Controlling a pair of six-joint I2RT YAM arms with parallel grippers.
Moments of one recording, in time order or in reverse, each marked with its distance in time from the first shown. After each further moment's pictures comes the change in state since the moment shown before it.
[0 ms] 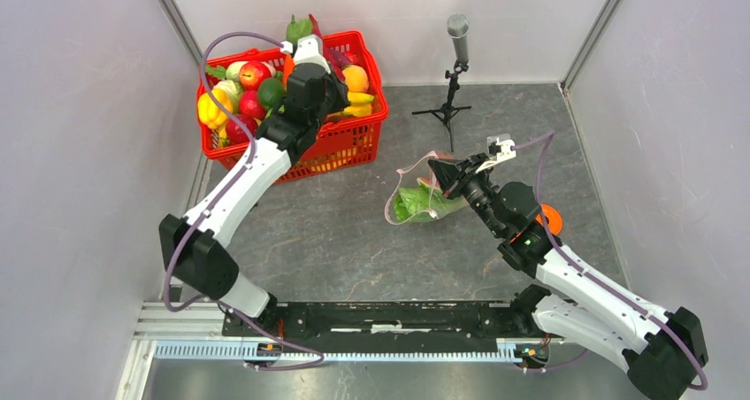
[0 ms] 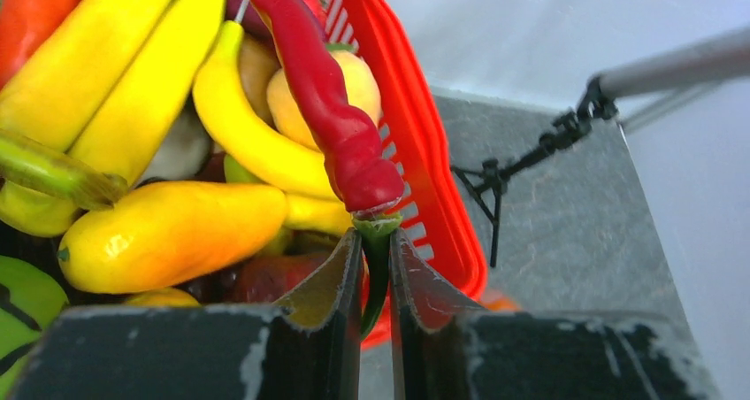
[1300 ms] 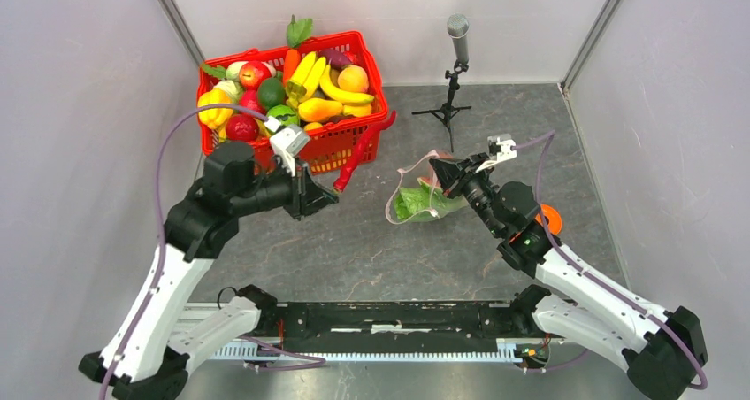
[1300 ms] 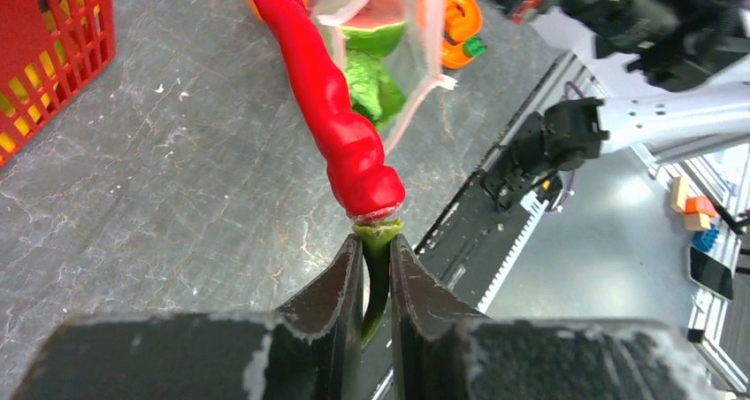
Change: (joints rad) left arm 0.000 -0.679 -0.316 -0.536 0.828 0.270; right arm 0.000 0.000 0.000 0.000 0.024 -0.004
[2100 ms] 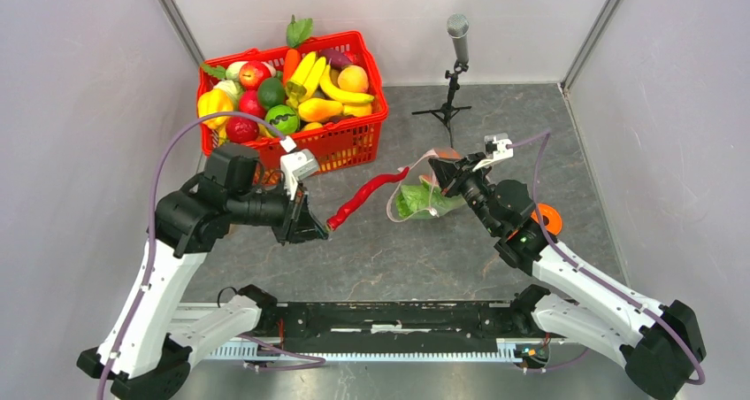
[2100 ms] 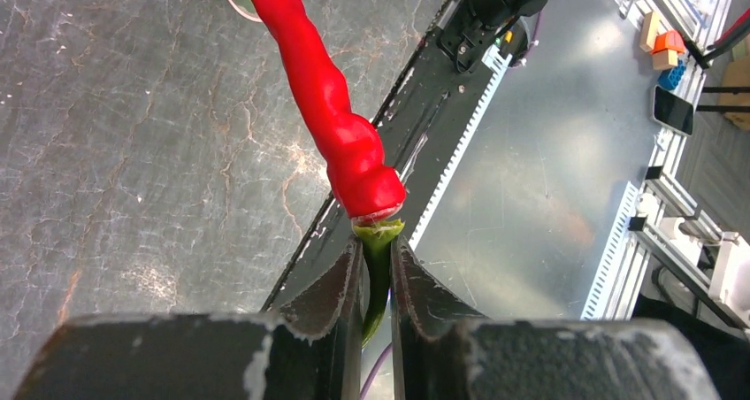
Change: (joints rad) left arm 0.000 0.033 0.165 -0.448 0.180 0.235; right arm 0.000 0.040 0.000 0.007 0.026 0.000
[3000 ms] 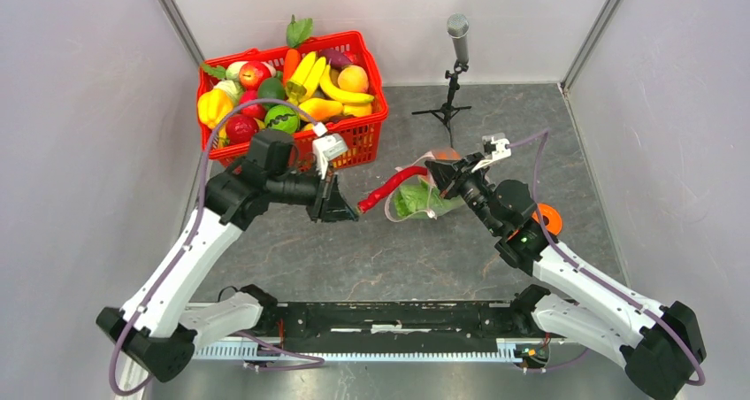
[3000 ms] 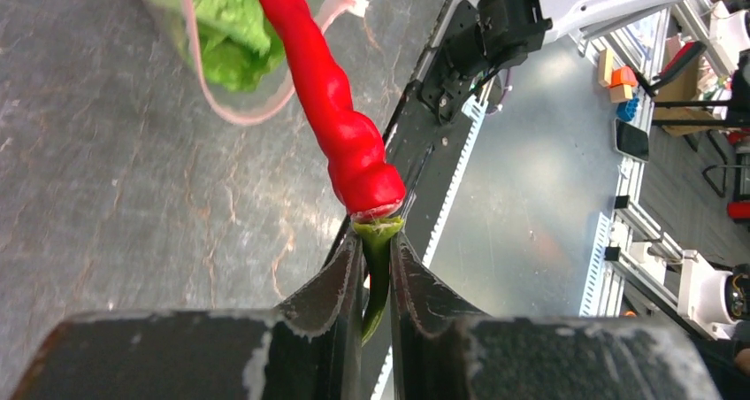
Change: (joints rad) left arm -0.026 0.105 -0.162 0.348 0.086 -0.100; right arm 0.000 -0.004 0.000 0.005 -0.076 0.011
